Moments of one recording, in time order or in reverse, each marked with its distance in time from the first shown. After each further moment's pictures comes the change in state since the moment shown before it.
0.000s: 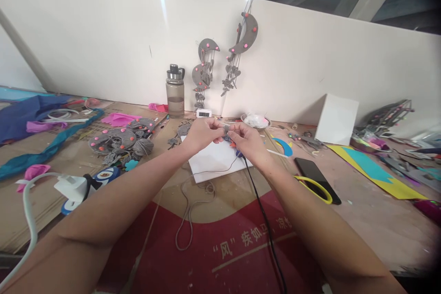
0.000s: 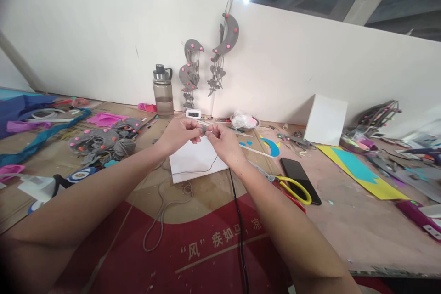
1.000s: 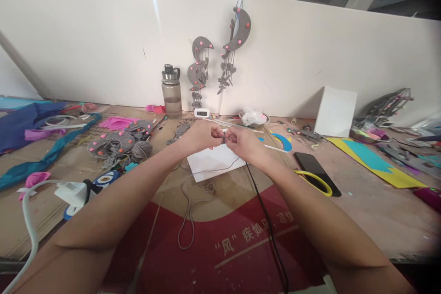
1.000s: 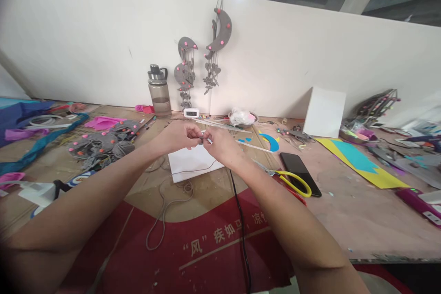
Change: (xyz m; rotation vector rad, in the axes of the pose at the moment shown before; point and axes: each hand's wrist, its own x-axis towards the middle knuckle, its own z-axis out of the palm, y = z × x) left_hand -0.001 0.003 -0.010 0.496 -0.264 0.136; right_hand -0.008 -0.016 -0.006 -0.464 -0.136 -0.170
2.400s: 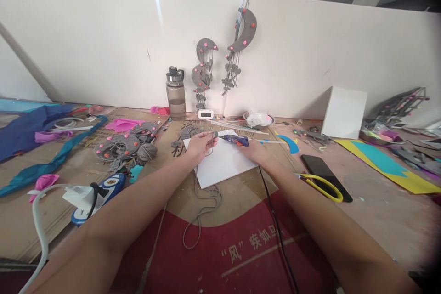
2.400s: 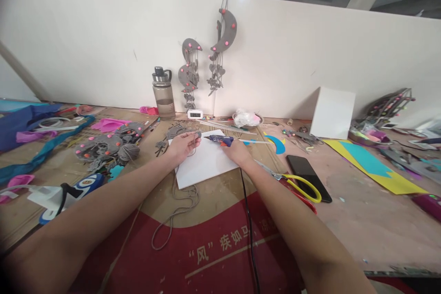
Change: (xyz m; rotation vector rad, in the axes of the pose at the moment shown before) left_hand 0.019 -0.080 0.051 -1.206 0.443 -0.463; right_hand 0.011 0.070 0.033 -0.283 -0.225 0.649
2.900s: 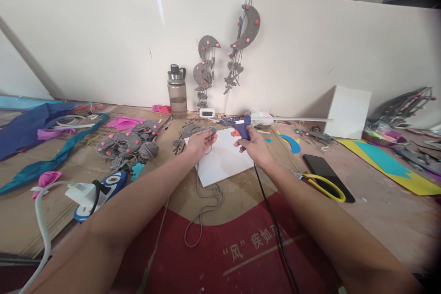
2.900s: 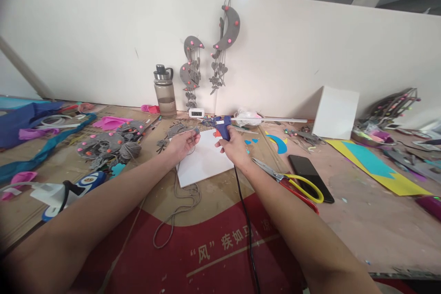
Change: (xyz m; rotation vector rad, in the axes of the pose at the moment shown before) left_hand 0.010 -0.001 -0.011 -0.078 -0.021 0.013; right_hand -0.024 -0.021 -0.004 0.920 0.093 -0.332
